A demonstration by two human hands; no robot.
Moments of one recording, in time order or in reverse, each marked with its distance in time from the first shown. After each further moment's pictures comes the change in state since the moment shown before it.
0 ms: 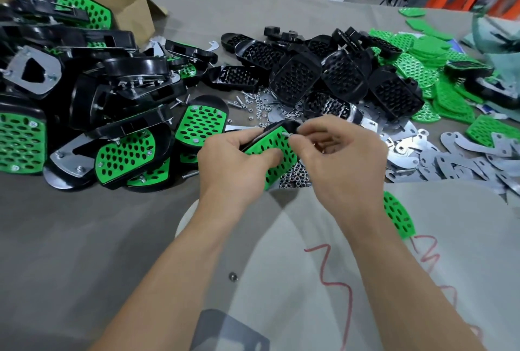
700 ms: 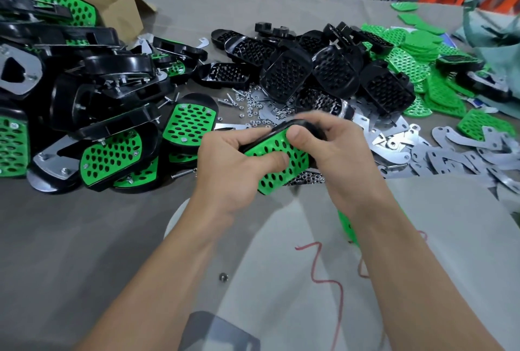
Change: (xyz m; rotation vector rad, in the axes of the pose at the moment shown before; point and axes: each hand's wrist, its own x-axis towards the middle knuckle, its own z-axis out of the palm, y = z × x) left_hand -0.008 0.009 0.000 -0.239 -0.197 0.064; right_hand 0.015 0.009 -0.014 0.403 -0.330 0.359
